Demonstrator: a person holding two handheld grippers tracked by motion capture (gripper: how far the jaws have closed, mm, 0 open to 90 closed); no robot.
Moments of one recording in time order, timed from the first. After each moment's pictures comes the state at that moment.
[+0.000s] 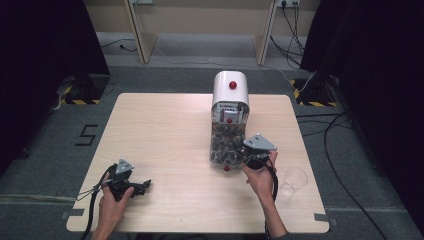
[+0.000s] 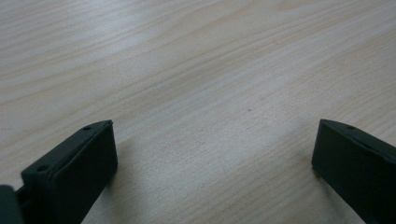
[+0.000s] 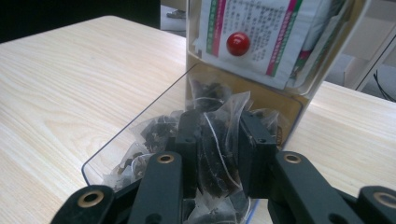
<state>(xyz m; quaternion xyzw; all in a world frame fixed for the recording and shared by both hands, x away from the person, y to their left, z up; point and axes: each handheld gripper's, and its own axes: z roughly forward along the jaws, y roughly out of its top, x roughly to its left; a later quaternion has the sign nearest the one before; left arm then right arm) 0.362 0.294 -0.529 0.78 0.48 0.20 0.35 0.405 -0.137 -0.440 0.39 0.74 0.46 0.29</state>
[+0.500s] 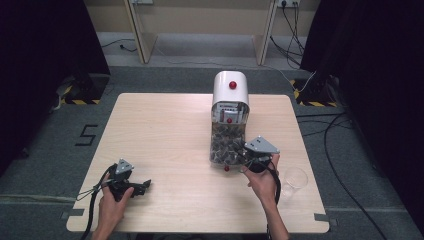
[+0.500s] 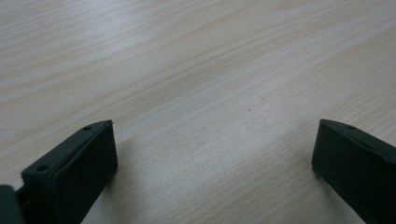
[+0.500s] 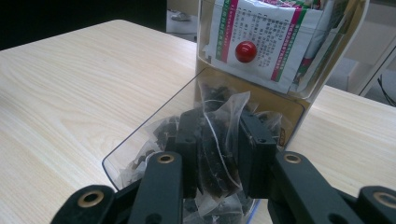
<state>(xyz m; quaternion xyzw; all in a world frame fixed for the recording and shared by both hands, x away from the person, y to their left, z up) 0.362 0.294 -0.529 0.78 0.48 0.20 0.35 0.390 -0.139 -0.432 0.38 0.74 0.46 0.29</state>
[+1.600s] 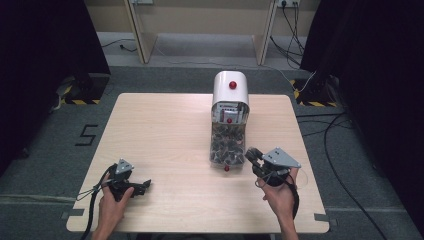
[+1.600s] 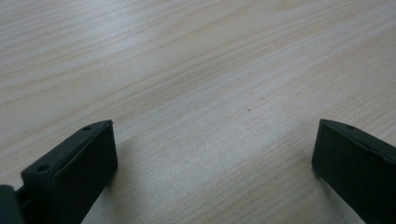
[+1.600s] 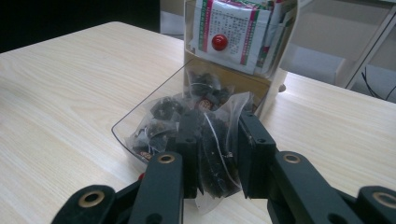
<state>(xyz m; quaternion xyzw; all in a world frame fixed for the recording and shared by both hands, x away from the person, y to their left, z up) 0.362 0.294 -0.529 0.78 0.48 0.20 0.35 0.347 -0.175 -0.418 0.40 0.74 0.46 0.30</state>
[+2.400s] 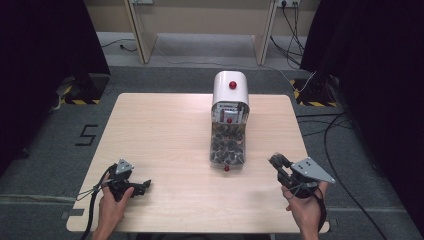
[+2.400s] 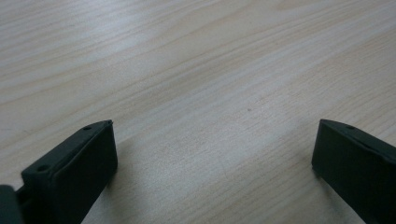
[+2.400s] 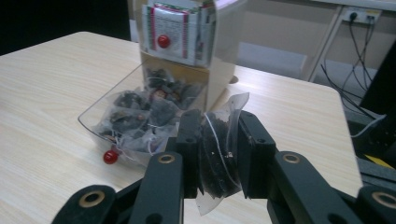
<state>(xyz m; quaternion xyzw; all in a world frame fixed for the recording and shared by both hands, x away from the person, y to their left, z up) 0.362 0.294 -0.528 0.78 0.48 0.20 0.35 0.311 -0.231 -0.406 0.44 0.70 0.46 0.33</state>
